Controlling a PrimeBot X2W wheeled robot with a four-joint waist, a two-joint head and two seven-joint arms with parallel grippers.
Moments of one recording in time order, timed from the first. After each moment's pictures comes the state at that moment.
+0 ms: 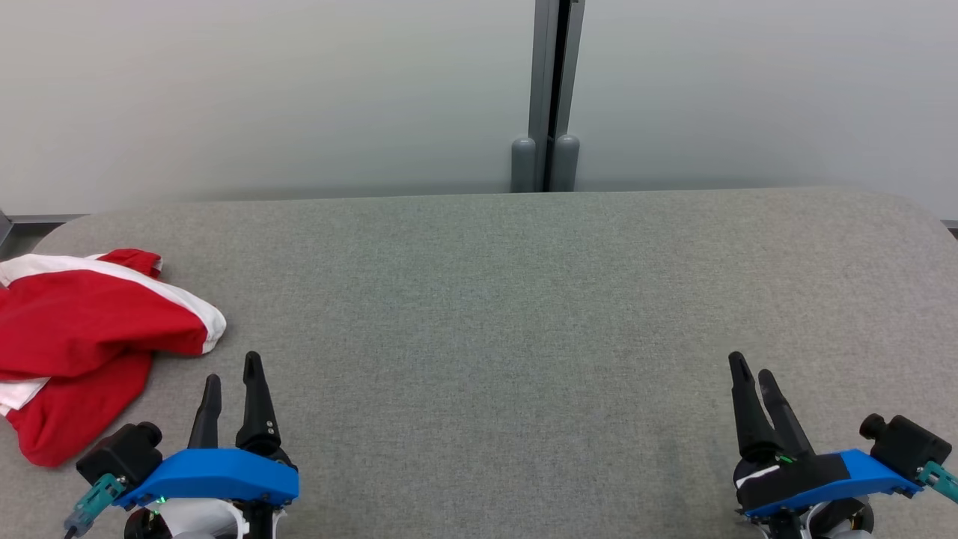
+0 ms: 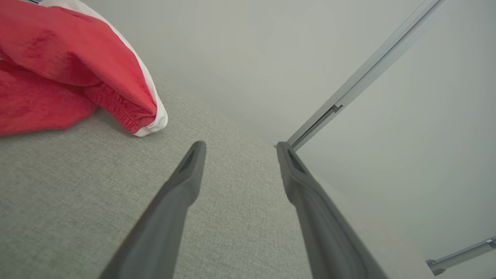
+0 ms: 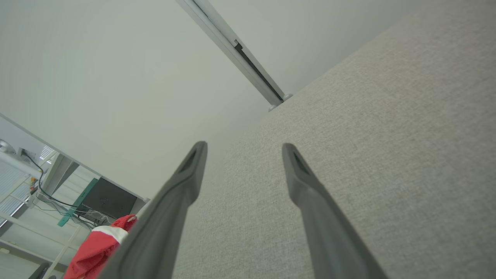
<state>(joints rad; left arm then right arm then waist) -0.09 0.04 -0.01 0.30 -0.68 -0.03 -0.11 -0.08 -0.04 0.02 0.26 0.79 0.12 -0.11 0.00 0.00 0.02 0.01</state>
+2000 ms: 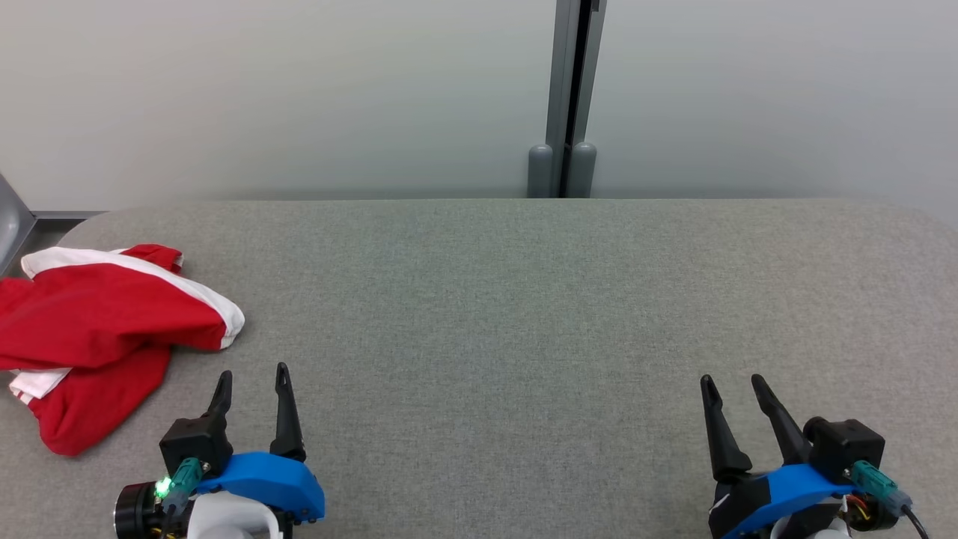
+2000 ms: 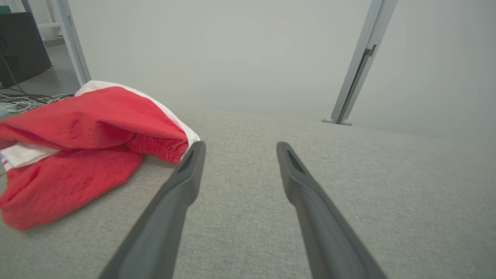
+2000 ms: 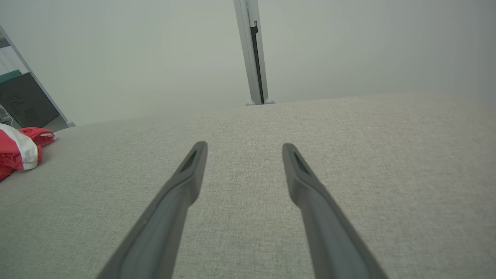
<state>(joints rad) -0.14 0.07 -0.07 0.46 -0.22 0.03 -0.22 -0.12 -0.05 0.02 0.42 0.23 0.13 -0.25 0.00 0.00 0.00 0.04</state>
